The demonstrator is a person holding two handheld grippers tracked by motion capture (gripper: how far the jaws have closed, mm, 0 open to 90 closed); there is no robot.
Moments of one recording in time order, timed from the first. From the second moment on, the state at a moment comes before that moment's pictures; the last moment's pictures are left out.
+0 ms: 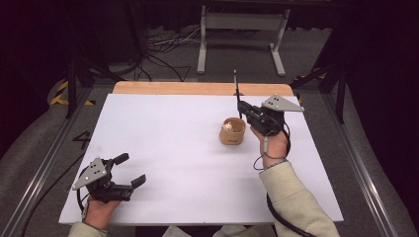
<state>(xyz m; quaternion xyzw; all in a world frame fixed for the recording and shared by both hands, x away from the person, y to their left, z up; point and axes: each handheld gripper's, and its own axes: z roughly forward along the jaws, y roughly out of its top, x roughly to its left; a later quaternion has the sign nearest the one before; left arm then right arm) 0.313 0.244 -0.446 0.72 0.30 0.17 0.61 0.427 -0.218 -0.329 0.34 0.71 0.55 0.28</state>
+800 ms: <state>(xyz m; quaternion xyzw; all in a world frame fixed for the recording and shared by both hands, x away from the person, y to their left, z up) 0.313 0.245 -0.446 0.71 0.30 0.17 0.61 0.450 -0.227 -0.359 0.36 0.69 0.55 0.30</state>
